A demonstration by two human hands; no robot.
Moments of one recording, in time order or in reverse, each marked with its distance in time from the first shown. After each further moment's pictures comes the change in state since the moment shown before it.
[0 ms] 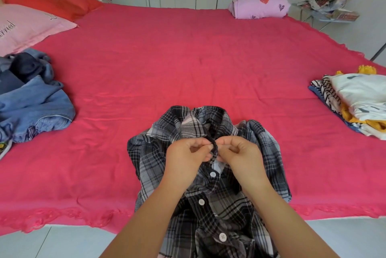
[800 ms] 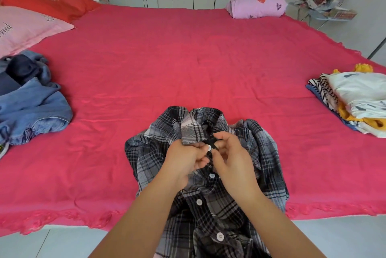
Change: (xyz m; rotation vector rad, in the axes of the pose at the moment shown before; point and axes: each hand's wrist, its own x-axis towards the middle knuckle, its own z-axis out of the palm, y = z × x) left_hand 0.008 0.008 0.001 -0.279 -0.062 -0.389; right_hand -0.005 0.015 0.006 -0.303 -0.018 -0.267
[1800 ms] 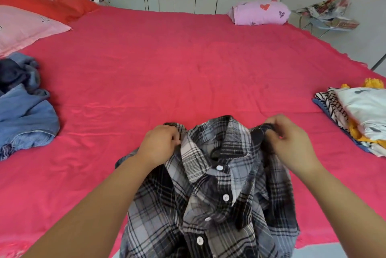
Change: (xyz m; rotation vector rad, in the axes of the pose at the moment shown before) left_hand 0.117 0.027 -0.059 1.372 0.060 0.574; right_hand 0.102 0.032 -0.092 -0.405 0.091 -0.011
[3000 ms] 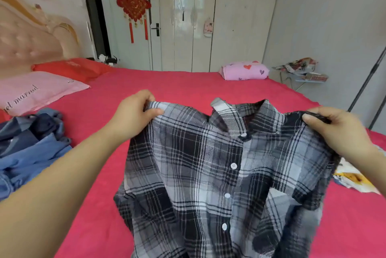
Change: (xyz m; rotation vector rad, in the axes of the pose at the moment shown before) left_hand -0.037 0.043 -0.195 -0.240 0.543 0.100; right_hand 0.003 -0.038 -0.172 -0.006 0.240 -0.096
